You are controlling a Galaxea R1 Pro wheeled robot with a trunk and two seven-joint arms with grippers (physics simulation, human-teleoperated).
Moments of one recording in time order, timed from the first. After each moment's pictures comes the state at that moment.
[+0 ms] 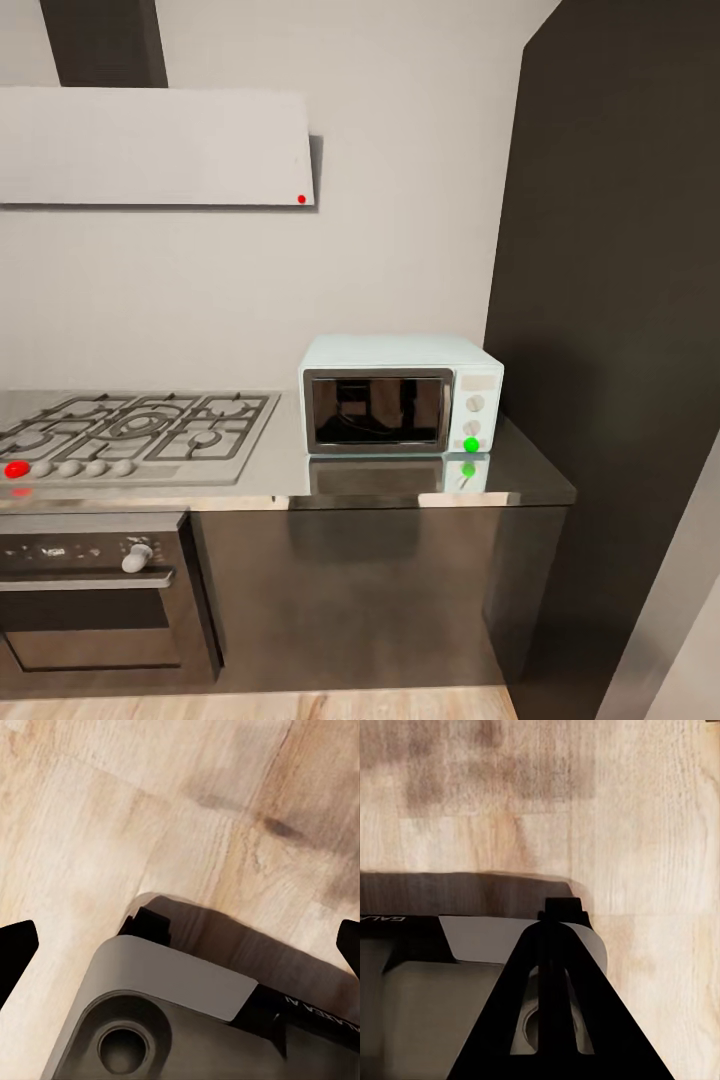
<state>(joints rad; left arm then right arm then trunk) -0.25 0.02 -0.45 -0.01 0.88 0.03 0.09 -0.19 -0.05 -0.35 0.02 0.33 -0.04 0.09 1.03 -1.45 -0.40</state>
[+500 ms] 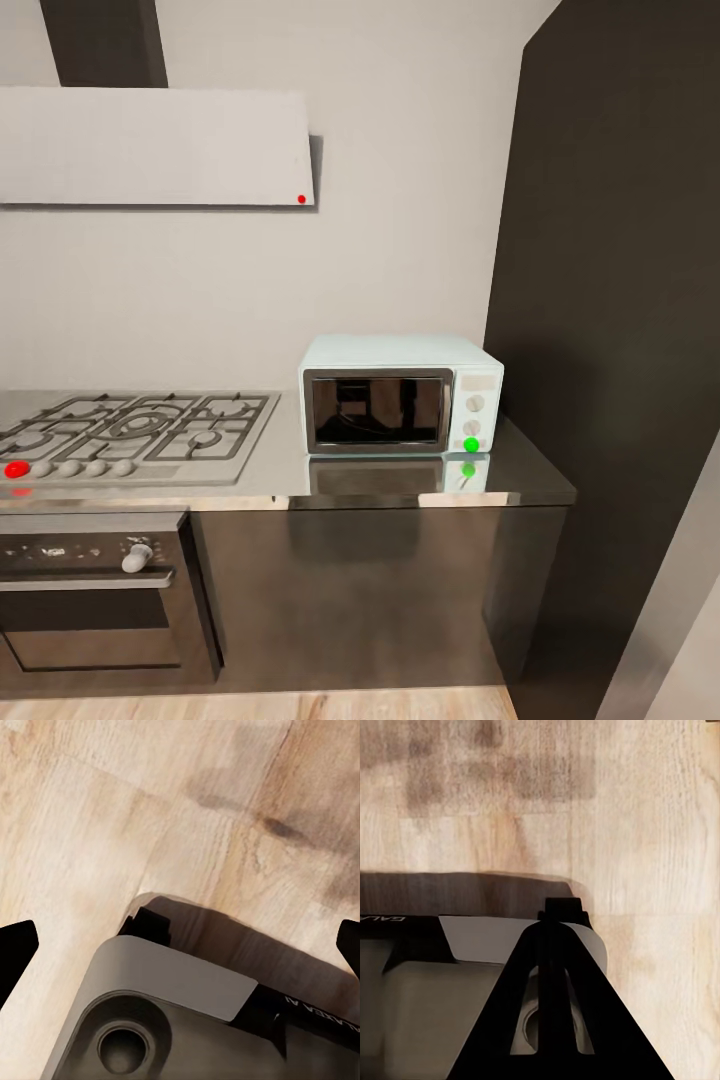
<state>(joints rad) -0.25 0.02 -0.45 -0.01 0.88 0.03 0.09 -0.19 -0.05 -0.35 0.02 0.33 -0.04 0.09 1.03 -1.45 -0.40</state>
